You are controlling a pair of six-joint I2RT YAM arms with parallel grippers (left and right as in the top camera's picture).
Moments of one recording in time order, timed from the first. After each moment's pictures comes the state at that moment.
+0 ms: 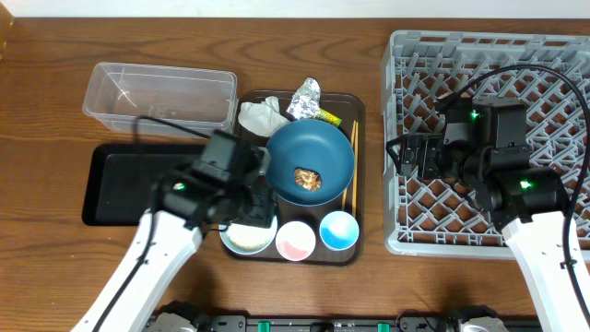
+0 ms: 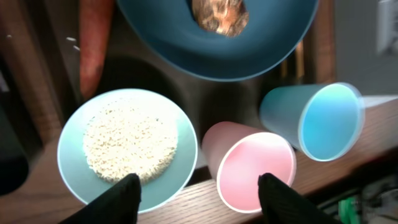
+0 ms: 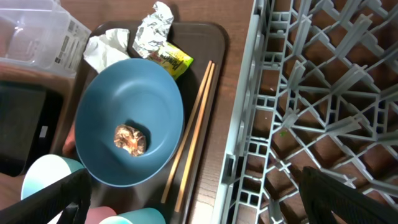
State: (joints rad) left arm -0.44 1.23 1.01 -1.04 0.22 -0.26; right arm 0.15 1.20 1.09 -0.77 -0.27 0.20
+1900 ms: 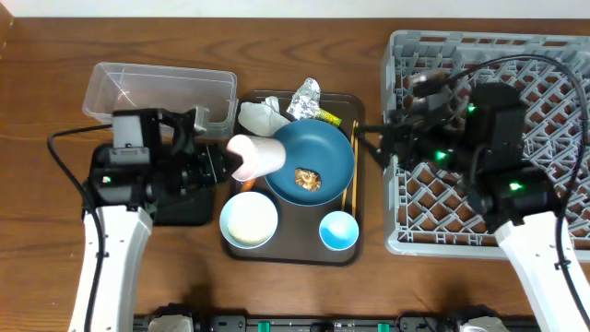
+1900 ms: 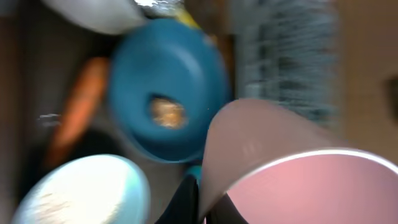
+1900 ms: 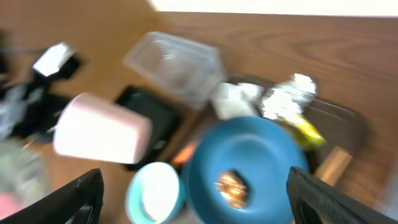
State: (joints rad) left arm 0.06 1.22 1.03 -0.84 0.85 -0.29; right arm 0.25 1.20 1.10 -0.45 -0.67 0.20
